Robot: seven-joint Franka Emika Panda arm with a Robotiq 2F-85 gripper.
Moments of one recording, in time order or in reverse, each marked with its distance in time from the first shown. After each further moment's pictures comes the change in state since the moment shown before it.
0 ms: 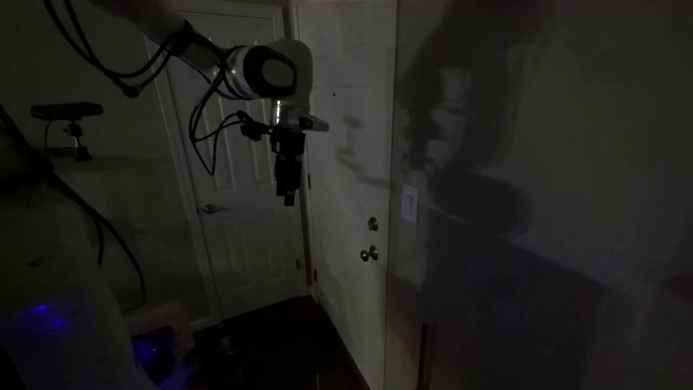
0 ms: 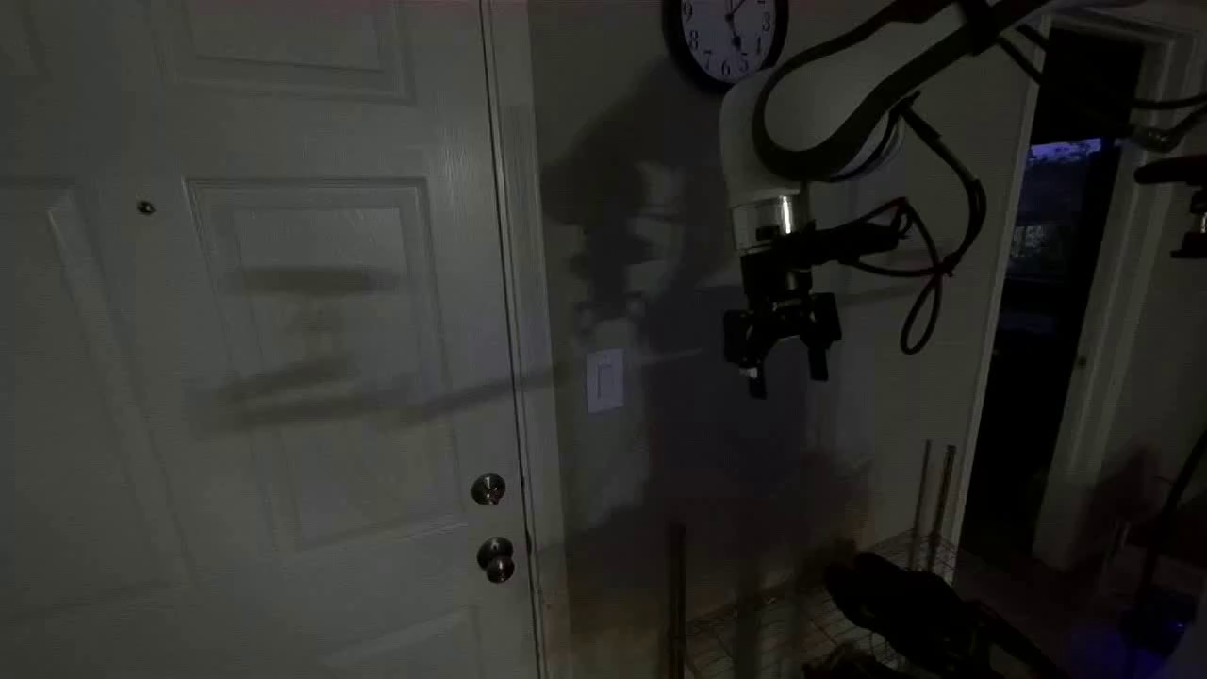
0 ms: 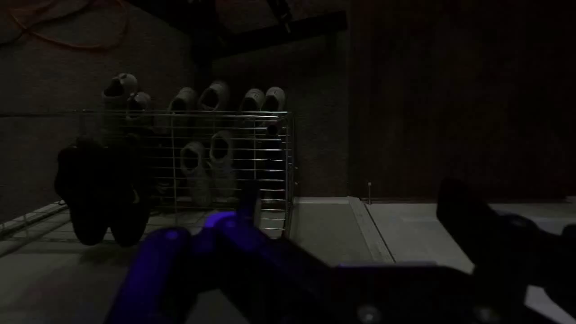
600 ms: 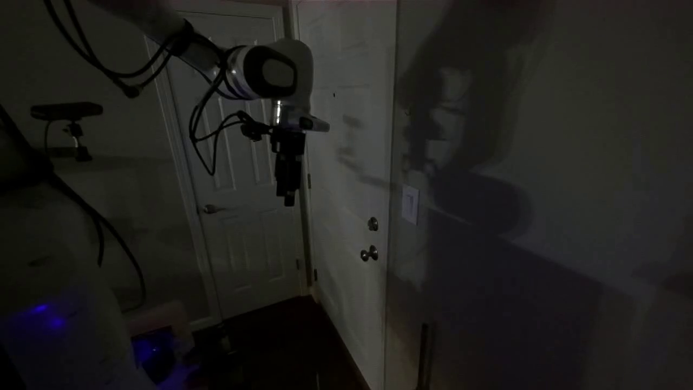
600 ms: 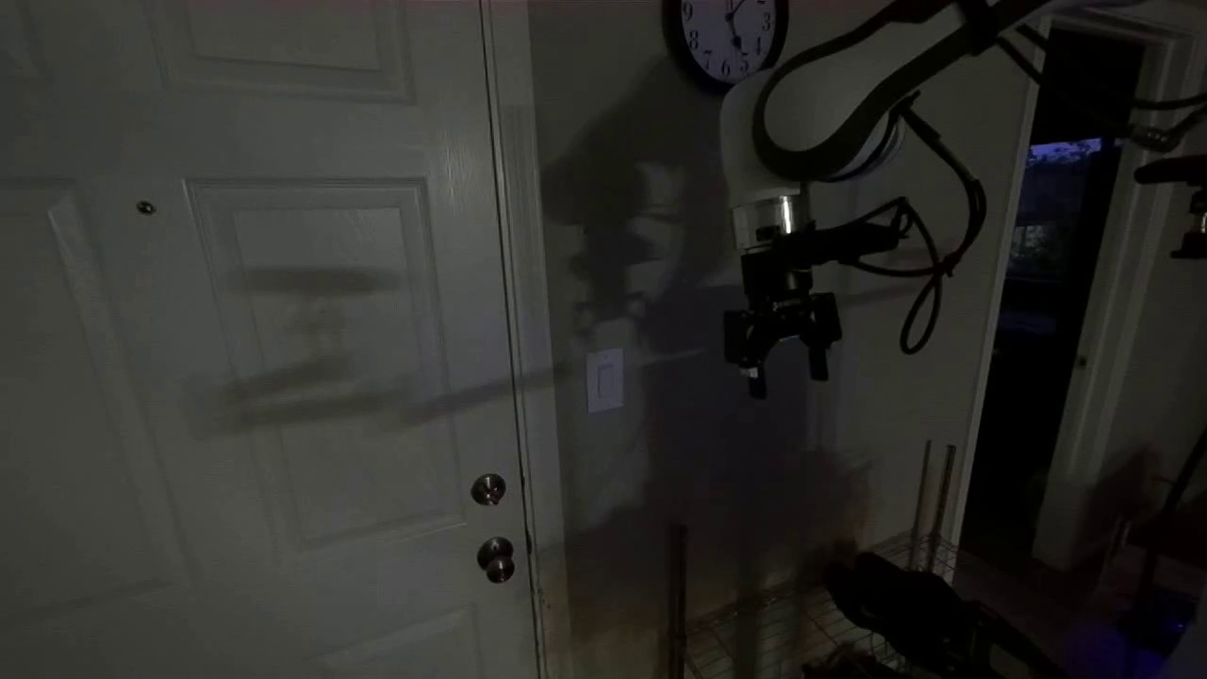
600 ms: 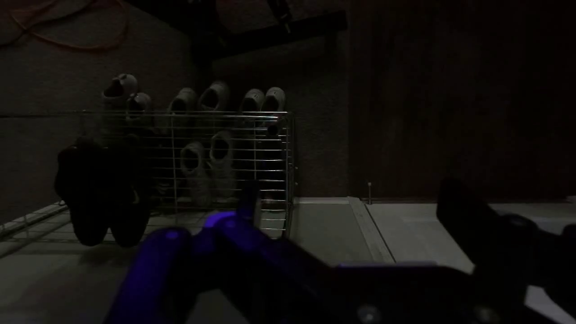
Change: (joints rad) arm 0.001 0.001 -0.004 0.000 0.000 -0.001 0.000
